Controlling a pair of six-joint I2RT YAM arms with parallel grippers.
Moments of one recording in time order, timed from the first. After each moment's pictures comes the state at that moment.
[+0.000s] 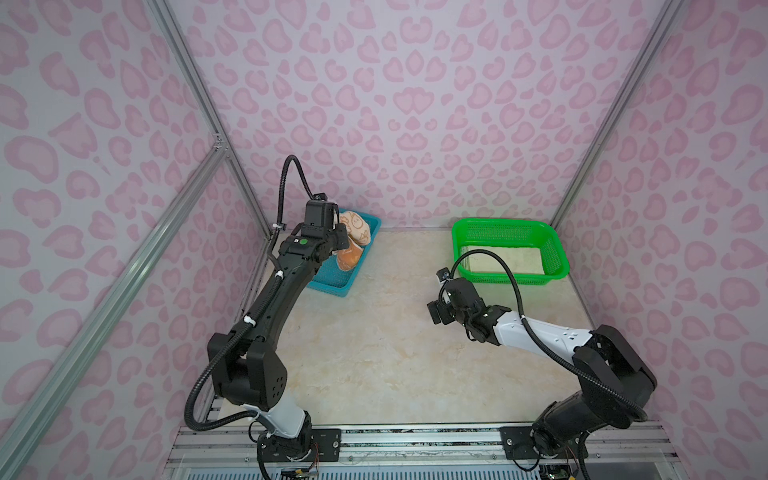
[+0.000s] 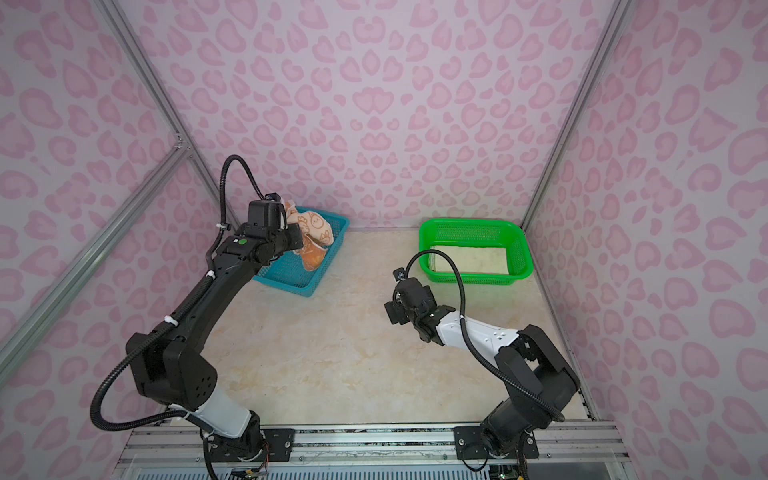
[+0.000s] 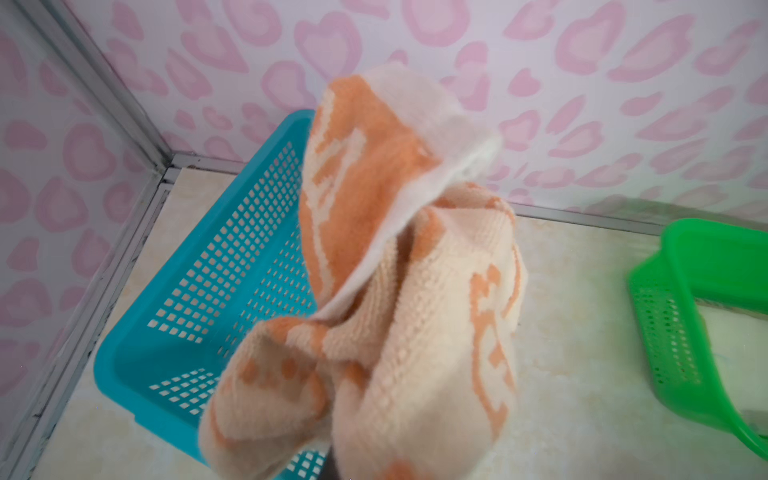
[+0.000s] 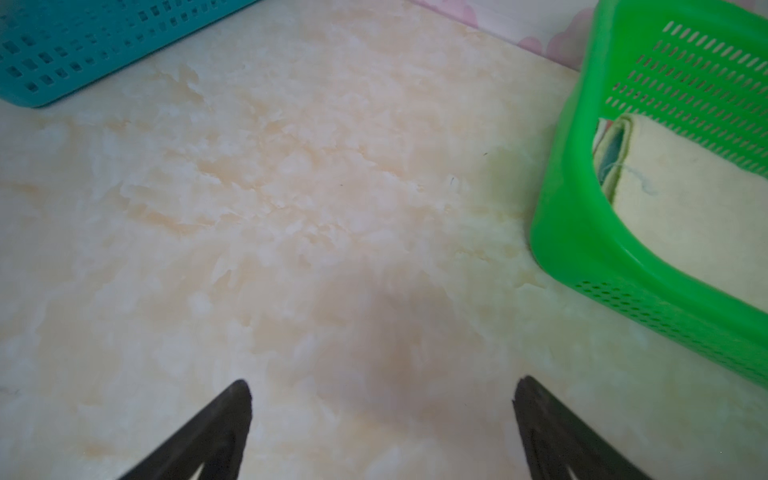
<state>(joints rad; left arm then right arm) -0.27 1.58 1.54 -0.56 -0.12 -0.26 0.69 1.53 0.83 0.00 0.27 0.11</state>
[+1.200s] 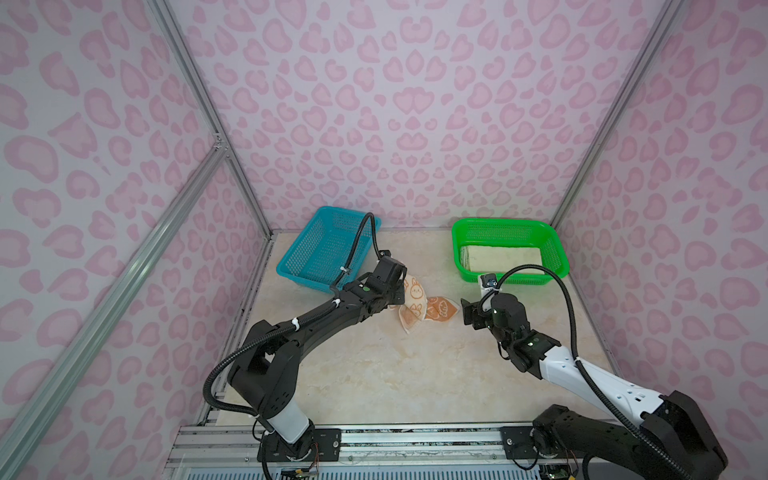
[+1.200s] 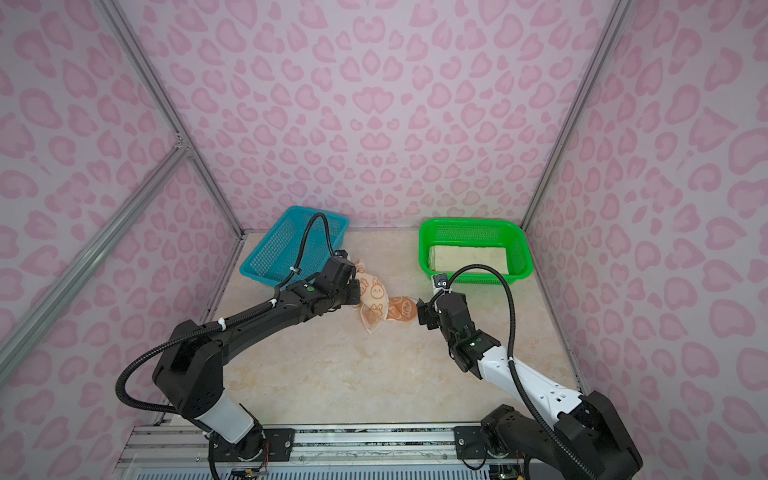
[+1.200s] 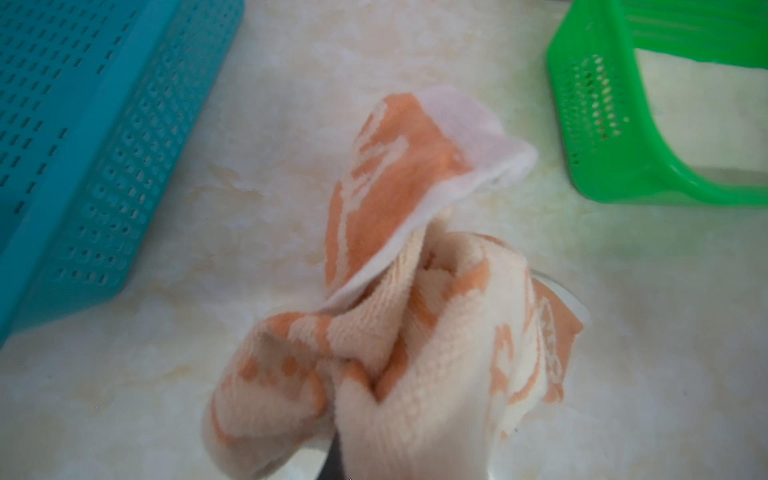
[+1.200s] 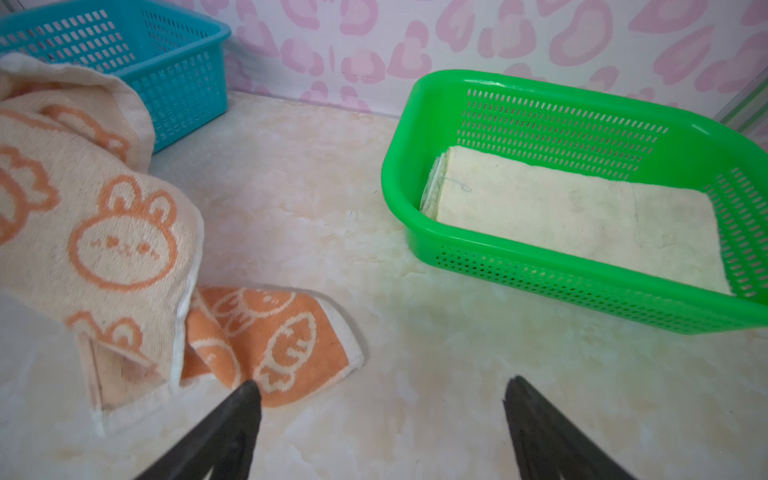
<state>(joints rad) -0.66 1.67 1.19 -0.41 -0.22 -0.53 0.60 1.13 0.57 0.09 0.29 0.07</state>
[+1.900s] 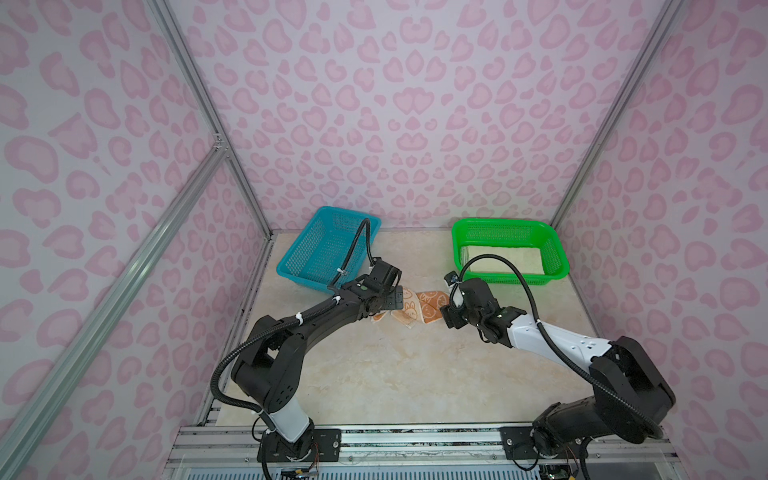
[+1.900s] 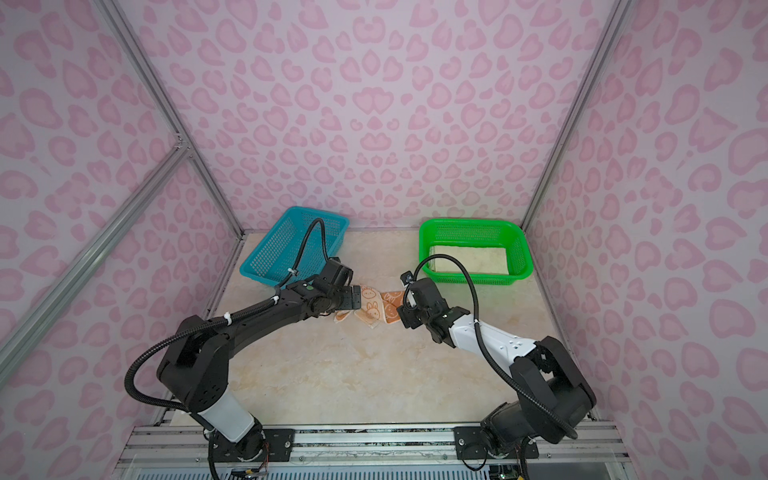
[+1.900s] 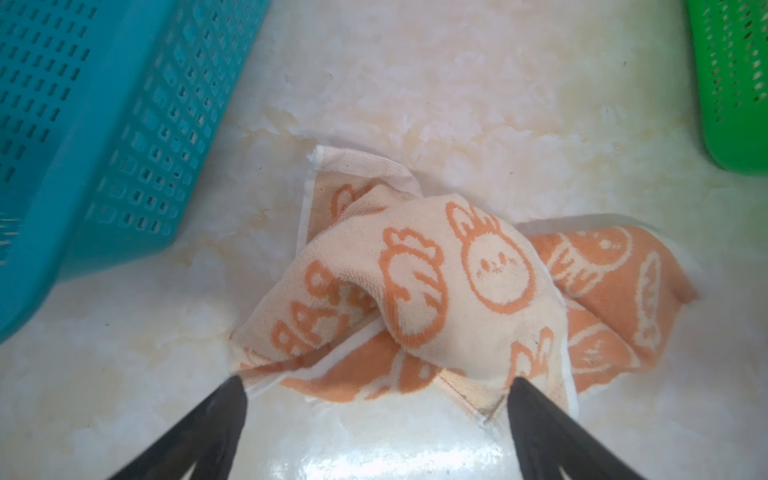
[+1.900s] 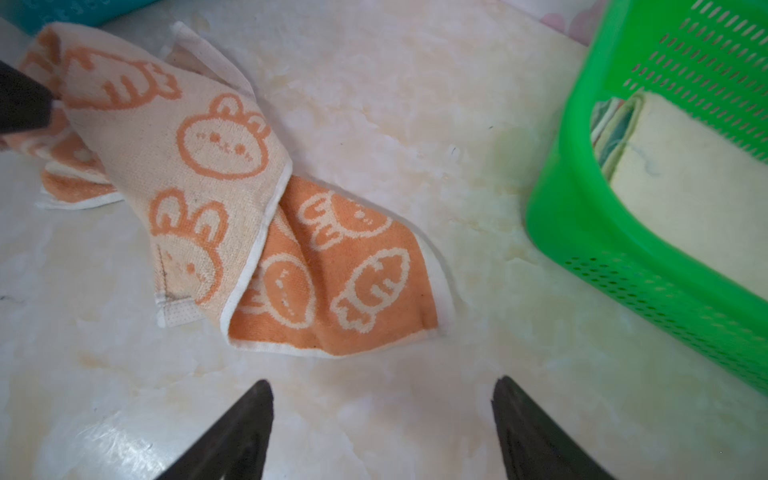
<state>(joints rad) -0.63 1.65 1.15 -0.48 -0.23 -0.50 0.66 1.51 0.84 -0.10 0.14 -0.01</state>
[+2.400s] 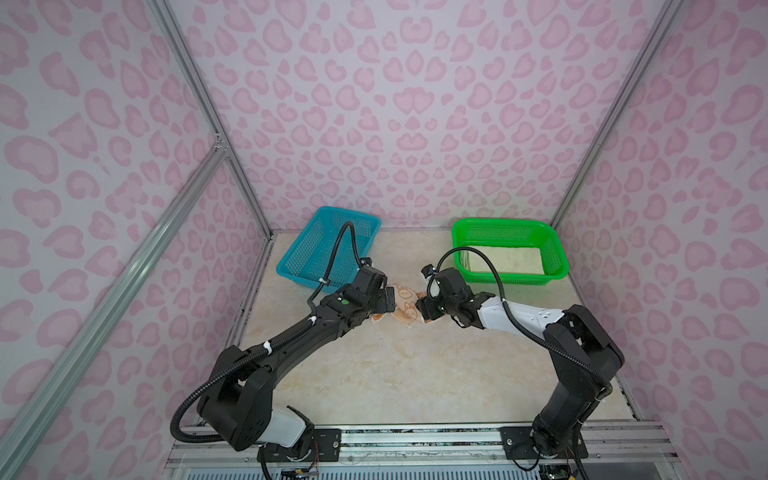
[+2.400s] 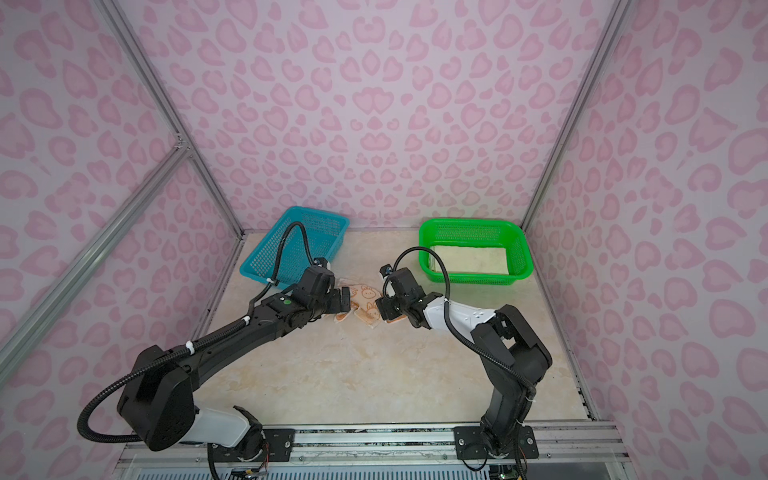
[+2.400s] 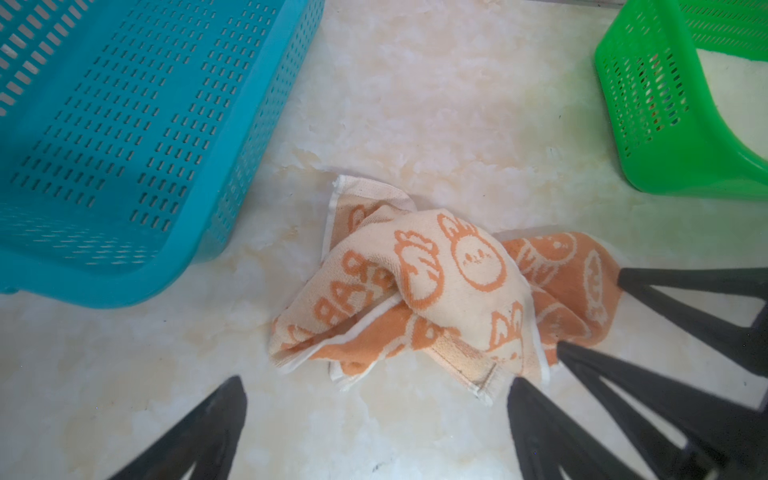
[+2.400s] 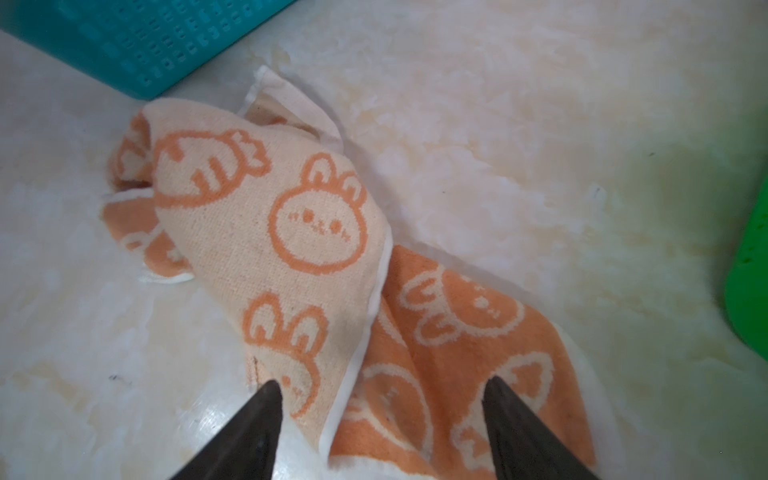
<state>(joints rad) -0.62 1.45 0.99 -0.38 -0.22 -0.45 0.66 1.74 1.03 -0.07 0.01 0.11</state>
